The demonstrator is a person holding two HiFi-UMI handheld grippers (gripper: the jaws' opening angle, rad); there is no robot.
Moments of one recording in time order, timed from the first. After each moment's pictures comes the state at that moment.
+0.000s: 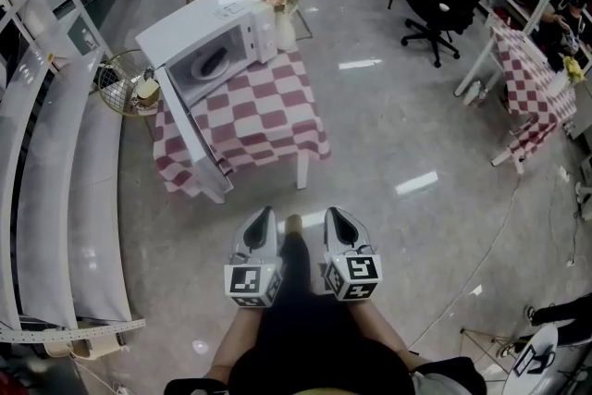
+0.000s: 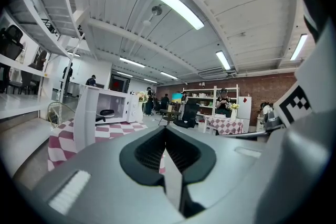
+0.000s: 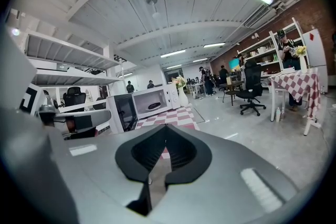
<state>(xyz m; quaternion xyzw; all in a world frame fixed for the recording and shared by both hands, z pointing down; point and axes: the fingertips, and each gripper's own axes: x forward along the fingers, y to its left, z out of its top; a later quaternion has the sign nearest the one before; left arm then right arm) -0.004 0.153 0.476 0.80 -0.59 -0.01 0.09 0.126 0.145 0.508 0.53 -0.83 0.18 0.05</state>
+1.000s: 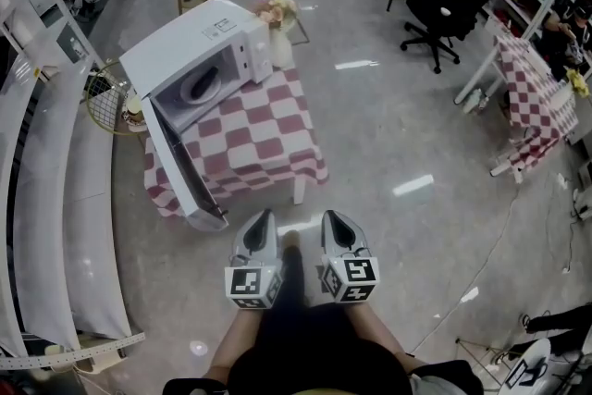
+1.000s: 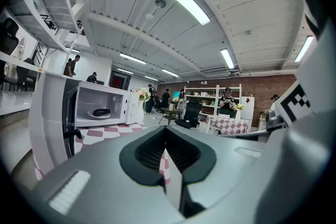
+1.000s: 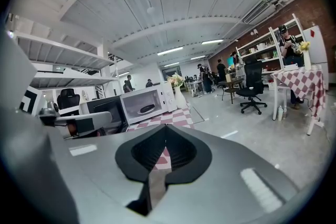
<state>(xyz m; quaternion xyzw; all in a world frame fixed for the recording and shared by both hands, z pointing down) -0.006 0.047 0.480 0.80 -0.59 -0.01 0.10 0.121 0.042 0.508 0.54 -0.82 0.19 0.05</state>
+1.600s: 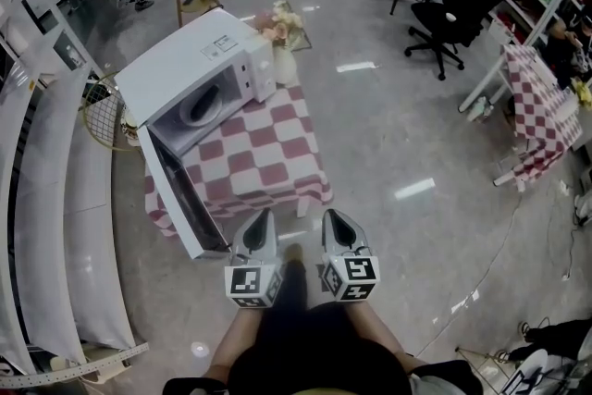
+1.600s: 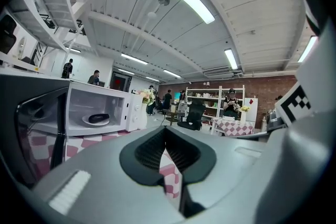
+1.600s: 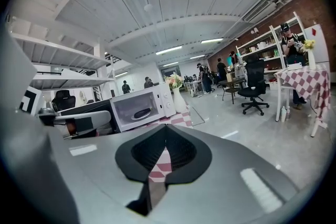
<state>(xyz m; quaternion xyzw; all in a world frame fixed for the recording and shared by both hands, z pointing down) -0.026 -0.038 0.472 0.80 -0.60 -0.01 0.10 0.105 -0.043 0.501 0.54 -0.82 0.19 0.05</state>
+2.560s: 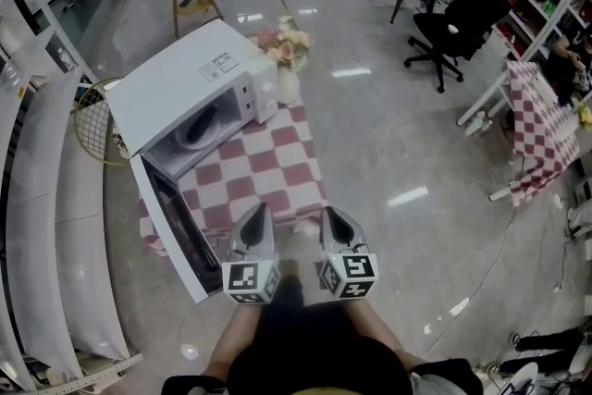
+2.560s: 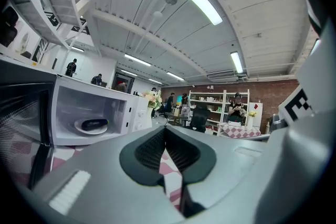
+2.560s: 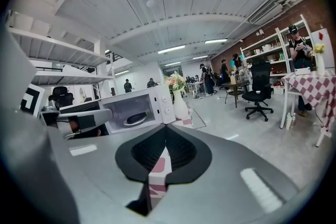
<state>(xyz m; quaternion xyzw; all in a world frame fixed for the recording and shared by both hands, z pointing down) -0.049 -0.133 0.465 0.79 -0.60 -0.04 0.11 0.084 -0.135 0.492 0.54 -0.82 0.18 0.06</state>
